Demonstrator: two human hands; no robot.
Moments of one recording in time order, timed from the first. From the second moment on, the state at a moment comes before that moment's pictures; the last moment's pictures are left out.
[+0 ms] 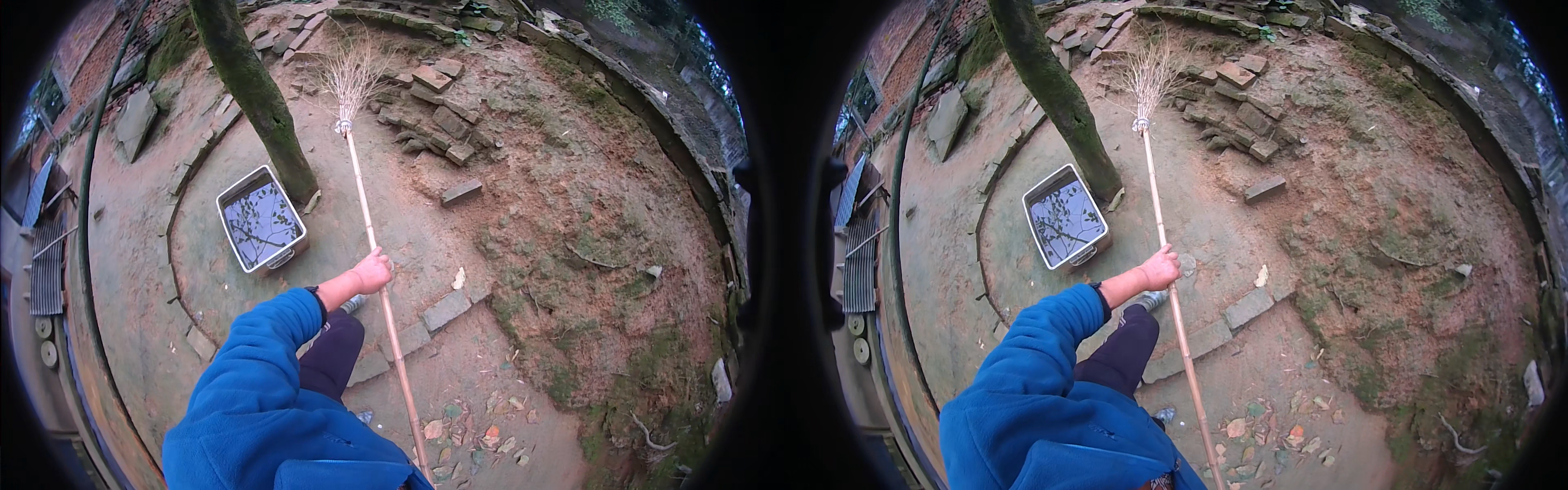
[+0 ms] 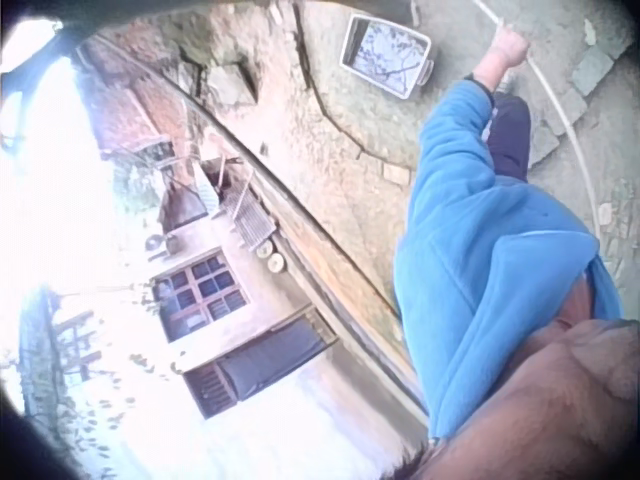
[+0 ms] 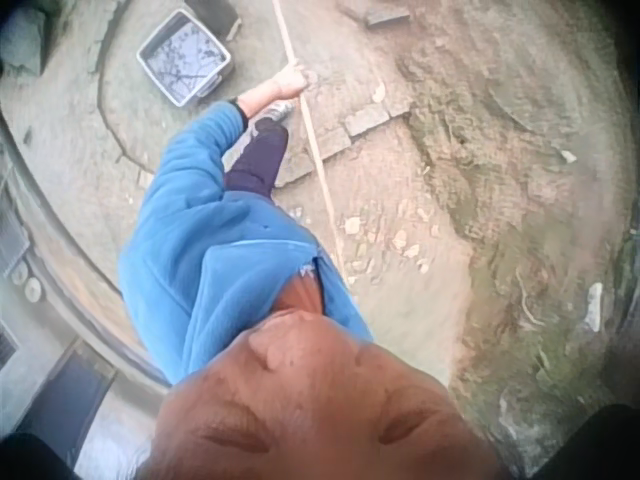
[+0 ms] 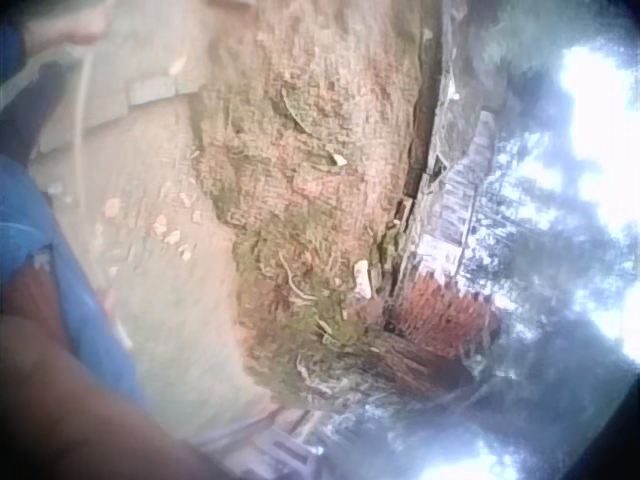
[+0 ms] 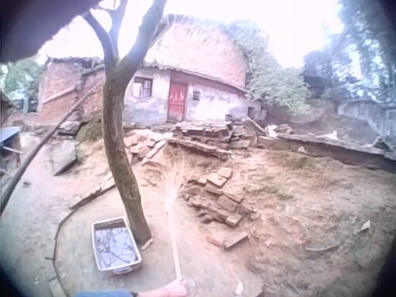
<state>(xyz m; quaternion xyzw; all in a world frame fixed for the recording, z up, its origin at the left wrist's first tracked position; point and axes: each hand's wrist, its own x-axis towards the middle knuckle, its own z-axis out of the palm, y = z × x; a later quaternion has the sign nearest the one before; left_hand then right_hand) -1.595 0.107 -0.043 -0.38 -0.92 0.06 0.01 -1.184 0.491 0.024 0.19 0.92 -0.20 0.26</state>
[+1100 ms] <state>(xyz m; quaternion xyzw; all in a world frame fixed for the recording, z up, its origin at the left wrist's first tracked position) -2.081 -0.066 0.083 -0.05 -0.98 -0.08 -0.15 -1.898 0.269 0.175 0.08 0.61 -0.79 0.04</state>
